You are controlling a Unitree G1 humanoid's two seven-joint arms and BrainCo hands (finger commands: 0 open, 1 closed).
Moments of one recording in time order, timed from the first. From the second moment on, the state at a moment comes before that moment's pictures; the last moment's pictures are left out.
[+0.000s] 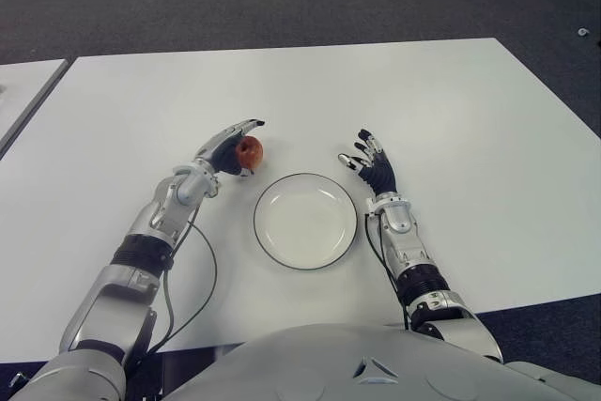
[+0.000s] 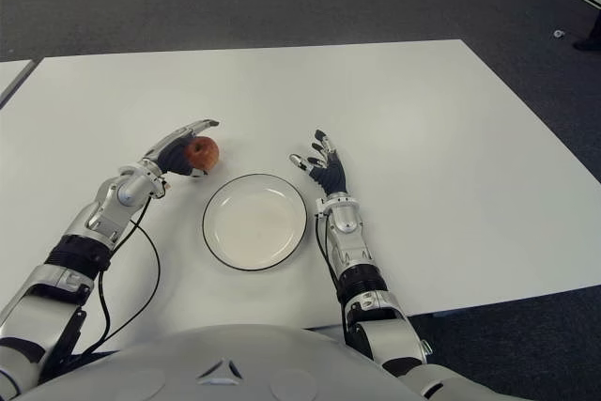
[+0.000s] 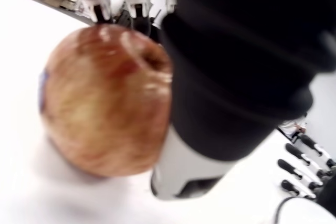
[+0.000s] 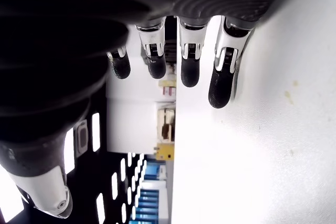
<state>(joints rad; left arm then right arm) -0.27 0.48 -0.23 0.51 0.49 -0.31 -0.08 -0.20 0.03 0.01 0.68 -0.07 -0.33 -0.04</state>
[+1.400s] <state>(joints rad) -0.46 0.48 -0.37 0.90 0.61 -0.40 0.20 -0.20 0.03 0.00 0.67 -0.05 -0.33 -0.02</state>
